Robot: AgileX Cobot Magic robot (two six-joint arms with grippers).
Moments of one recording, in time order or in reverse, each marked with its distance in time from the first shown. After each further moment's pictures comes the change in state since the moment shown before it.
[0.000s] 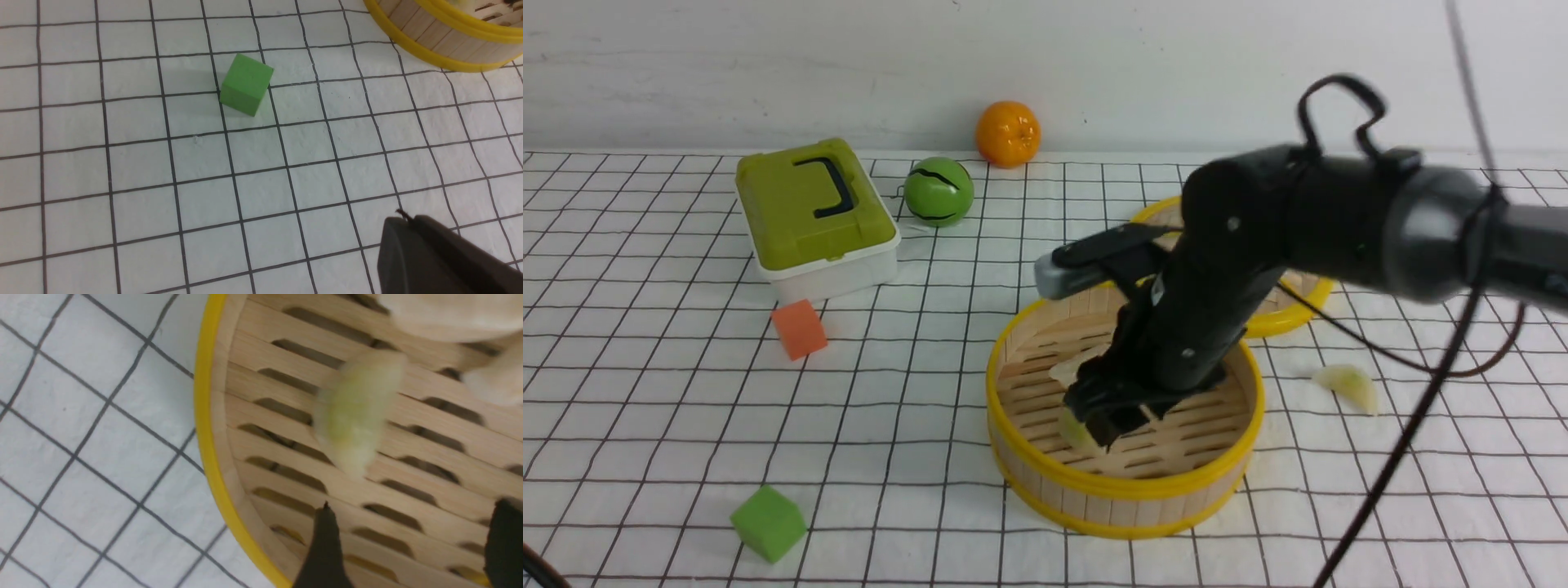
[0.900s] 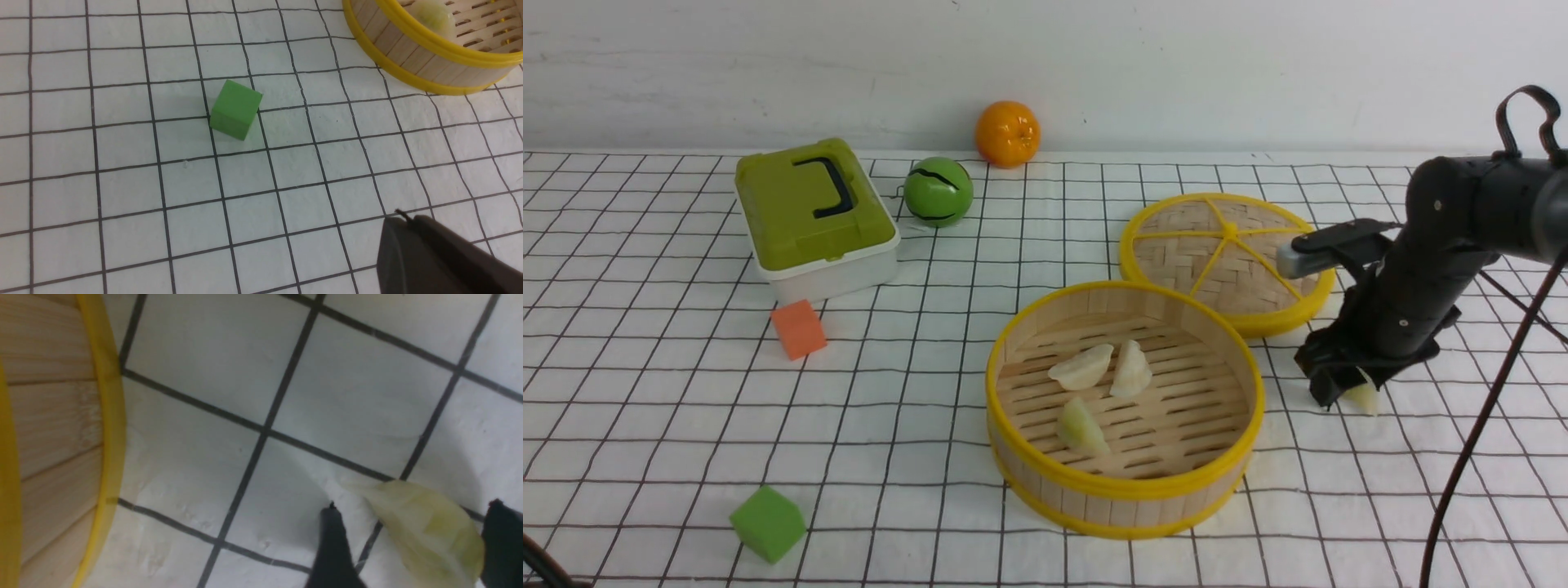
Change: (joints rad) right arm -0.446 0.220 -0.012 -0.077 -0.103 -0.196; left arm 0.000 0.000 0.000 0.002 -0.053 0.000
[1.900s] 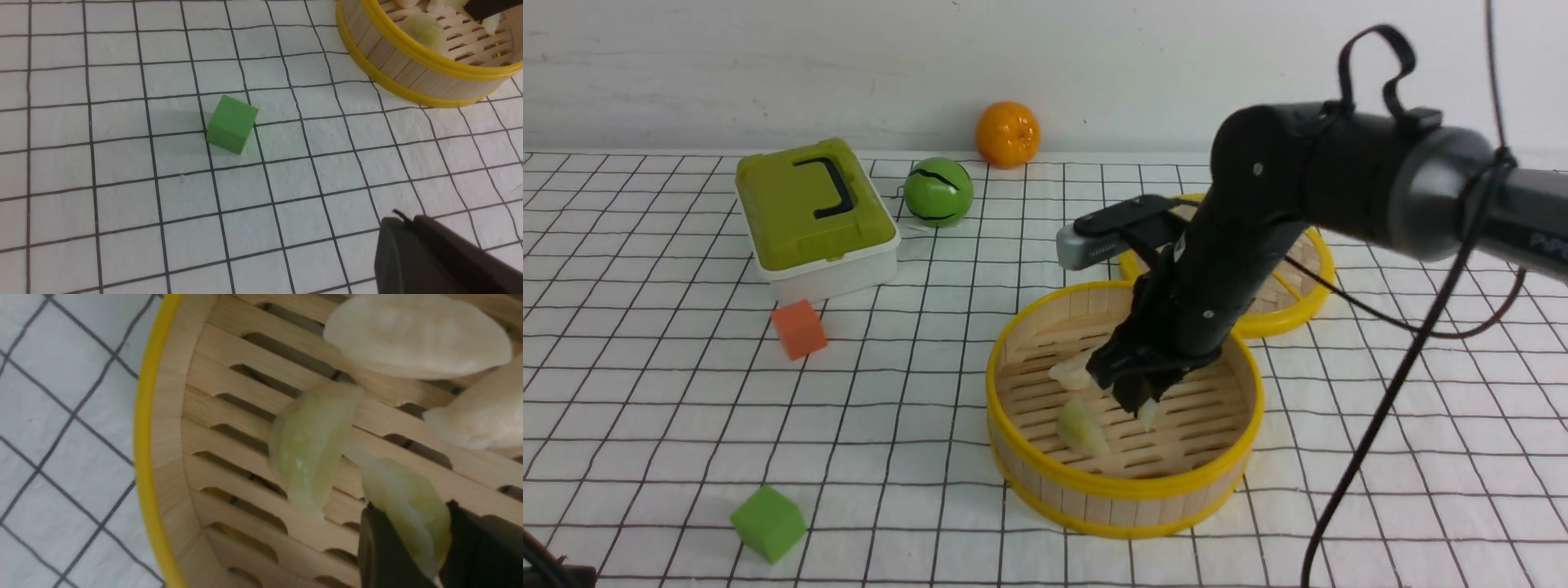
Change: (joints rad) right arm 0.386 -0.060 -0.103 0.166 0.133 0.057; left arm 0.000 0.000 0.000 0.007 -0.030 0.000
